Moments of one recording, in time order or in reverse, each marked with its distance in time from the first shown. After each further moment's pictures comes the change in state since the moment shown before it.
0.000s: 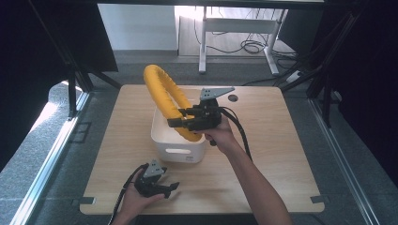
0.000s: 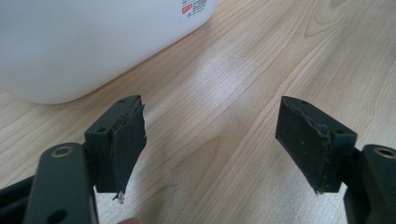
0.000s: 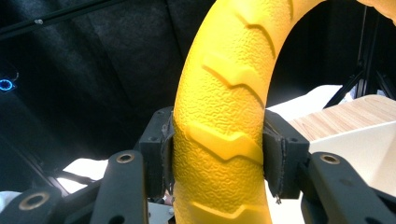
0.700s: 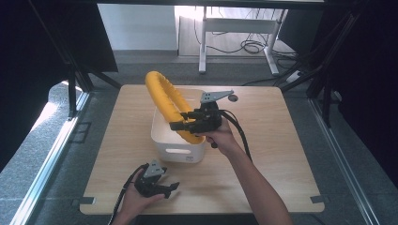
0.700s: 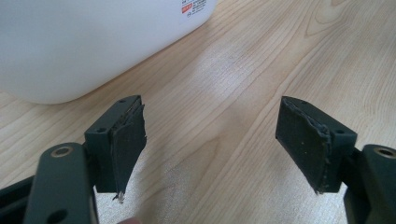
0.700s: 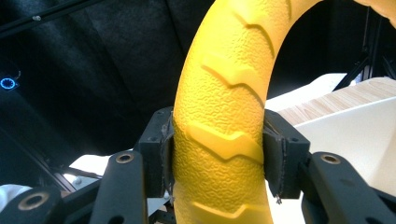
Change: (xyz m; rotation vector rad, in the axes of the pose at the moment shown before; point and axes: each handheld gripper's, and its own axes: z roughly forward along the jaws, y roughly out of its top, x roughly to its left) left arm 0.000 0.000 0.000 0.008 0.002 0.011; right arm -0.010 -0.016 0.001 0.022 0.008 0.035
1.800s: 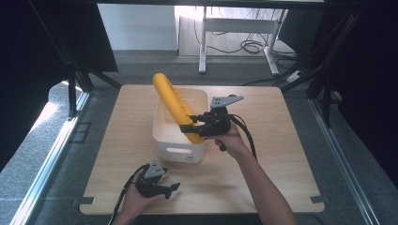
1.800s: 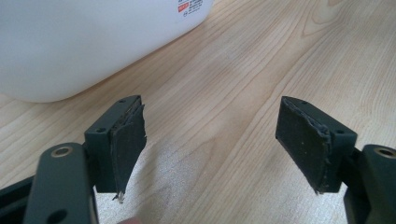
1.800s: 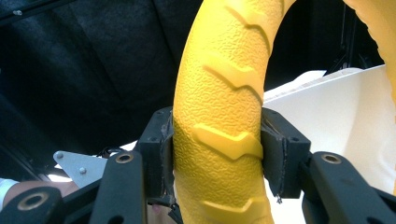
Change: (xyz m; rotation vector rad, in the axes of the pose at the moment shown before) left arm -0.002 0.000 0.001 -0.001 -0.004 0.004; right arm -0.009 -0.021 -0.022 -0.003 -0.053 -0.005
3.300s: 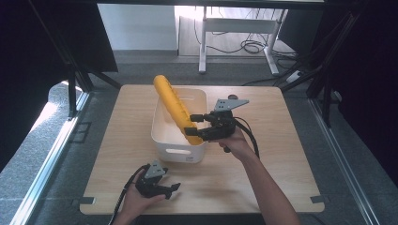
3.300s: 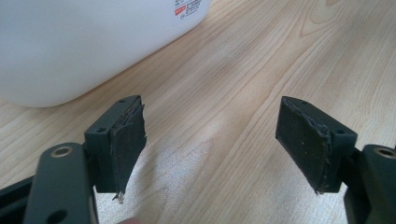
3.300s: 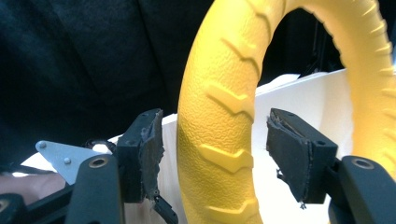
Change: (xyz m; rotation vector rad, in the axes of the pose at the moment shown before) left arm -0.001 0.000 0.000 0.002 -0.001 0.003; right arm 0.012 -0.002 -0.013 0.003 -0.096 -0.059
